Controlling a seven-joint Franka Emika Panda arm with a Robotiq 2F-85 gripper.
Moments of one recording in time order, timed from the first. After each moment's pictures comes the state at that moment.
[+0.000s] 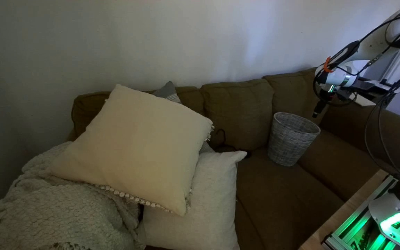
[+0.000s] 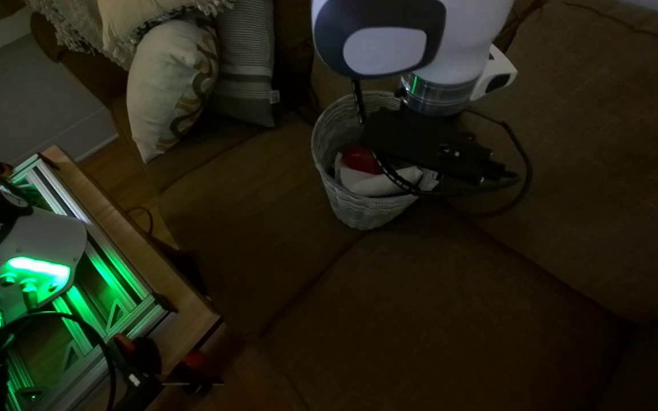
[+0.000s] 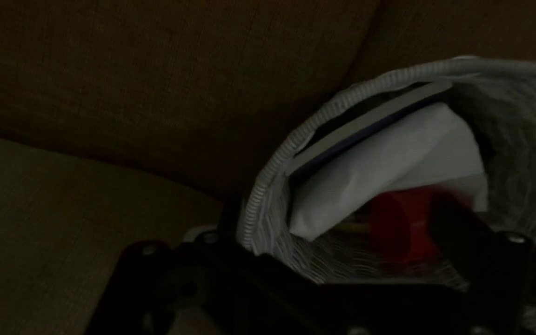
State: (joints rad) arm -0.54 0.70 -0.15 -1.75 0.18 2.41 -1.05
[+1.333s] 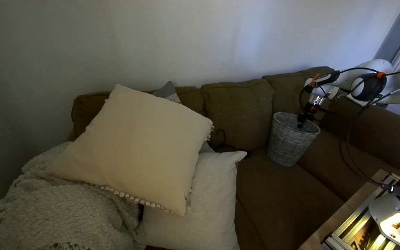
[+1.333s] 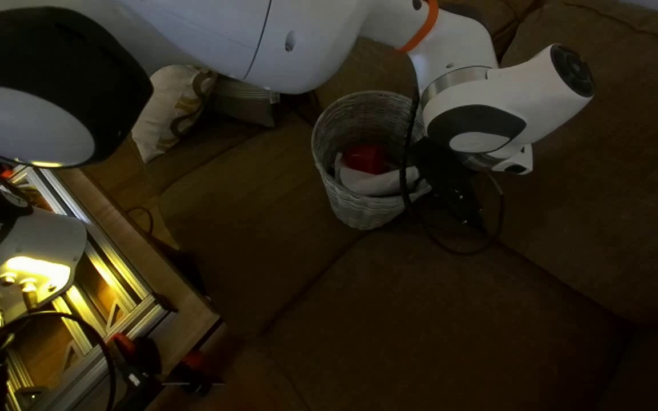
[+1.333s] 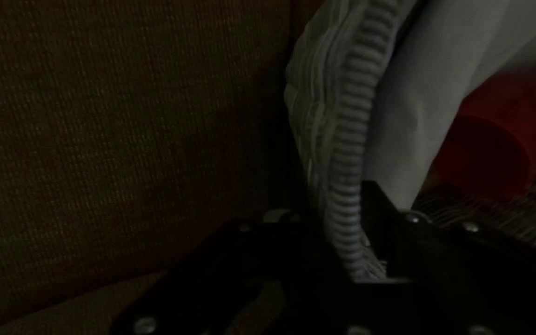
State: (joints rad) arm -0.68 1.36 -0.04 -0.82 0.25 1.90 -0.58
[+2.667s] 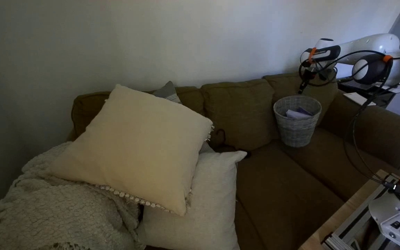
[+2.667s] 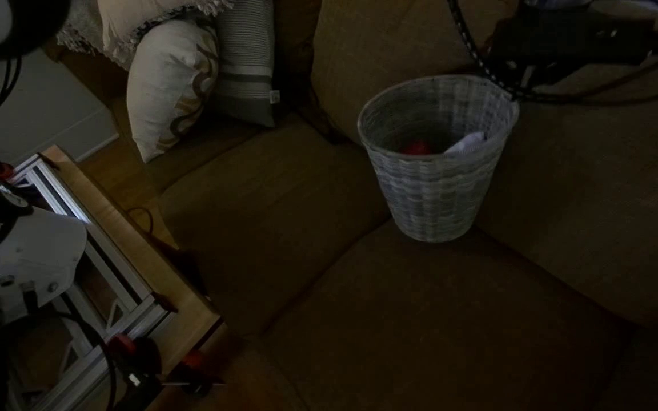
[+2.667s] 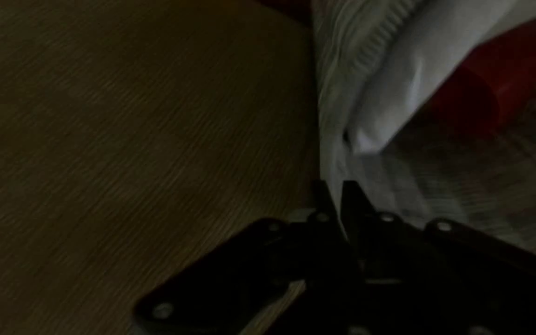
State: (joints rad) arm -0.57 1.14 -0.07 -0.79 0.05 2.13 -0.97
